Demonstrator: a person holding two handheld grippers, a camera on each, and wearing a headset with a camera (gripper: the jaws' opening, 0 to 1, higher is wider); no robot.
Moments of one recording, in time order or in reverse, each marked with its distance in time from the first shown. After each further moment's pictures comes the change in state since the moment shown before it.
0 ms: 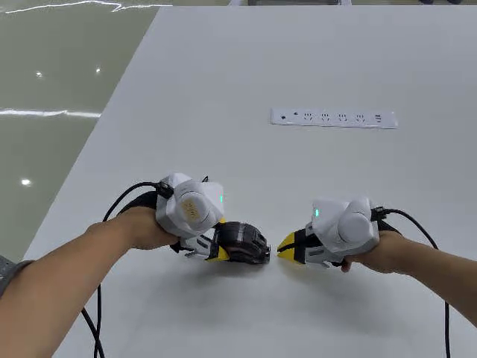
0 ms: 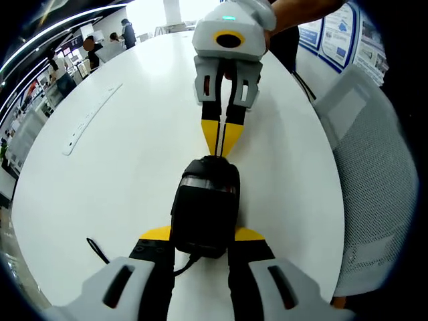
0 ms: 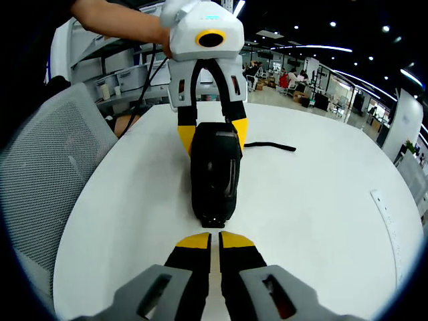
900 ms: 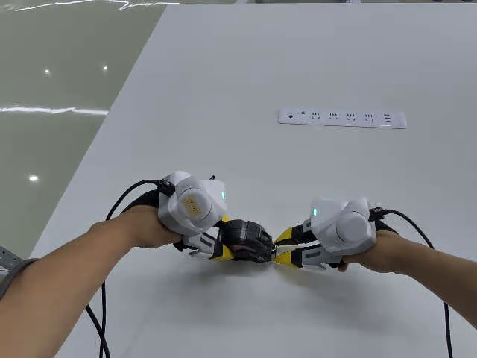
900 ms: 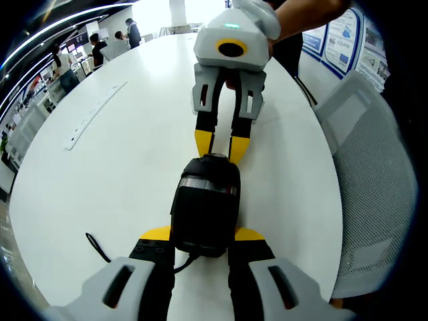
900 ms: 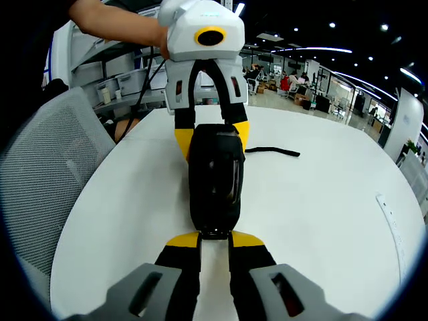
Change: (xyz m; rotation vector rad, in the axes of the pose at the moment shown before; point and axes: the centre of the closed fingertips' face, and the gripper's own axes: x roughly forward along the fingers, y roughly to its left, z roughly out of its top) left arm -0.004 0.000 -0.004 -0.029 -0.016 -0.002; right arm 0.017 -0.002 0.008 0.002 -0.020 0.014
